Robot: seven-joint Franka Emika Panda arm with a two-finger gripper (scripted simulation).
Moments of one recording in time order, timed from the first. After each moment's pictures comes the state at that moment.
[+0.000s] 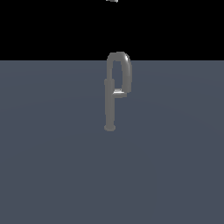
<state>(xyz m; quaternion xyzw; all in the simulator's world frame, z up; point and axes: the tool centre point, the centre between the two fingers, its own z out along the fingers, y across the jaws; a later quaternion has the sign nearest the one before) -0.073 0.000 0.417 -0.91 0.21 0.29 0.20</state>
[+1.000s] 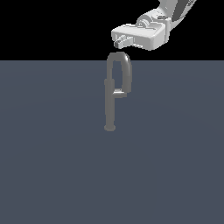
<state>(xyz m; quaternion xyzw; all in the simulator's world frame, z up) 0.018 -0.021 0.332 -0.77 0.33 0.44 0.33</state>
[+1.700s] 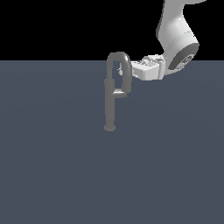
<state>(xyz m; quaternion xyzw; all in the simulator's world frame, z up) 0.059 -0.033 0.245 -0.62 0.41 0.53 0.41</state>
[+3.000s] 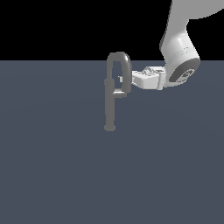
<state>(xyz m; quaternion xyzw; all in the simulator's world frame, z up) 0.055 -0.035 0.219 -0.56 0.44 0.56 0.43</state>
